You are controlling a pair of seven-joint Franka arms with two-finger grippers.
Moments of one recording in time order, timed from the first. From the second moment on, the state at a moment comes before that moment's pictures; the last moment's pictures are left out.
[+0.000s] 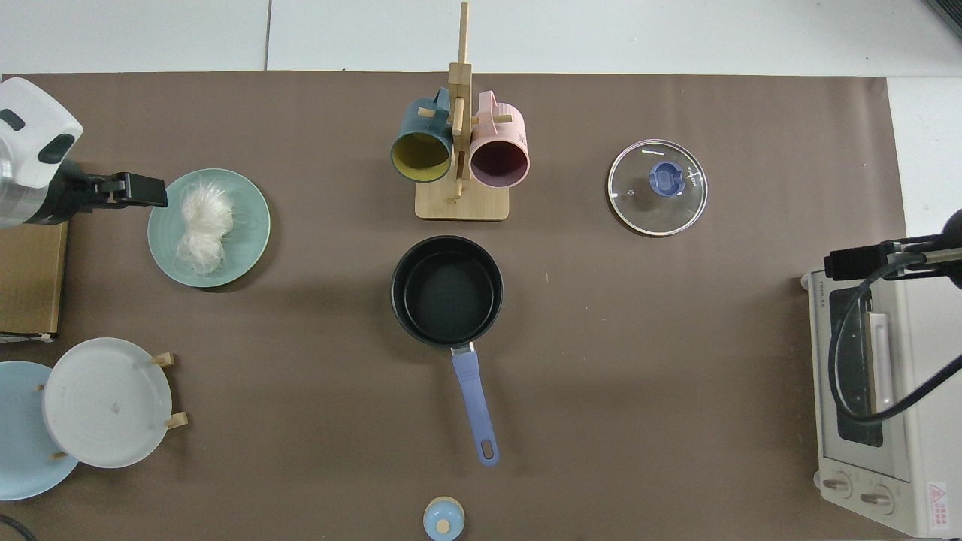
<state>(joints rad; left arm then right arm) 0.05 0.16 -0.02 -1.68 -0.03 2.02 0.01 0.03 -0.10 -0.03 -1.65 -0.02 1.64 -0.04</state>
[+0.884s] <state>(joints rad) 0.04 0.43 -0.03 -1.70 -0.02 2.22 -0.06 0.03 0.11 -0.03 -1.48 0.00 1.63 0.02</state>
